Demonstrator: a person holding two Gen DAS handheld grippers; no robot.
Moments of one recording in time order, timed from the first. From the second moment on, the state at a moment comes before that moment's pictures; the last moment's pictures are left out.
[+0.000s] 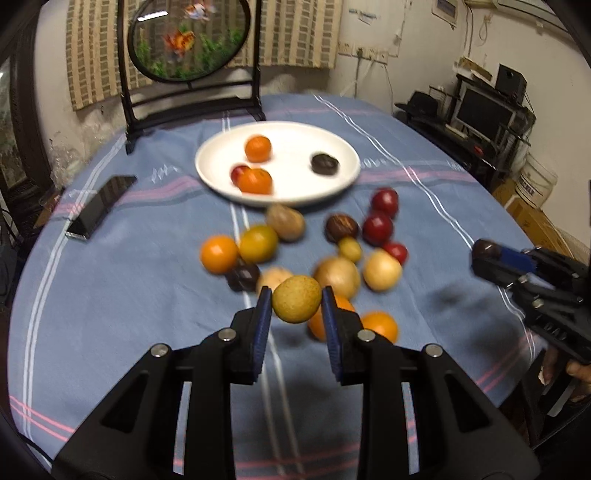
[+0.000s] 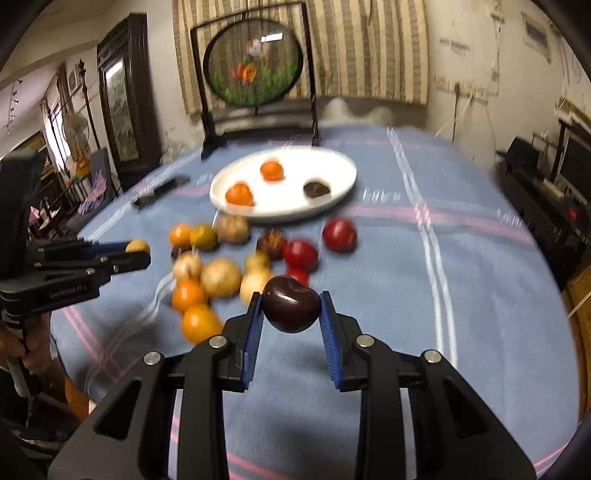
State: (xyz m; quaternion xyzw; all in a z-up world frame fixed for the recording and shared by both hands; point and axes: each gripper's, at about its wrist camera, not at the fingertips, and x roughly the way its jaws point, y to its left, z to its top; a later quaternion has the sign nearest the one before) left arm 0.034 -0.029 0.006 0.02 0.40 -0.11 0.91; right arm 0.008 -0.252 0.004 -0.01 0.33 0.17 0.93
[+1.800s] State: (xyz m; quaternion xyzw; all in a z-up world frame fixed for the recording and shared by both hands) left arm 0.189 -0.004 0.014 -0.02 0.42 -0.06 0.91; right arm 0.175 -0.219 -0.002 -0.01 0.39 0.16 0.91
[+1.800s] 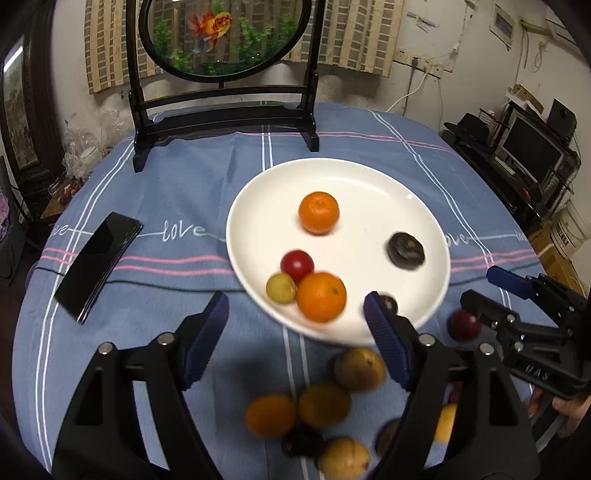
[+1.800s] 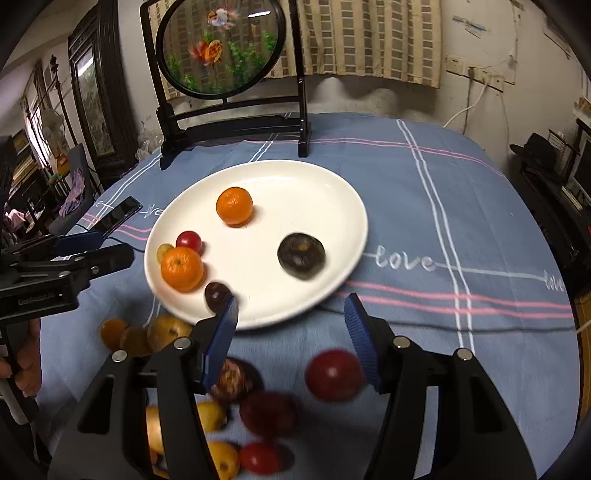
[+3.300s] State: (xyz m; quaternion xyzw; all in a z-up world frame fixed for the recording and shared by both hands) left arm 0.034 -0.003 -0.038 -0.06 0.45 -0.08 0.89; right arm 0.005 -0.193 -0.056 -0.04 0.42 0.22 0.88
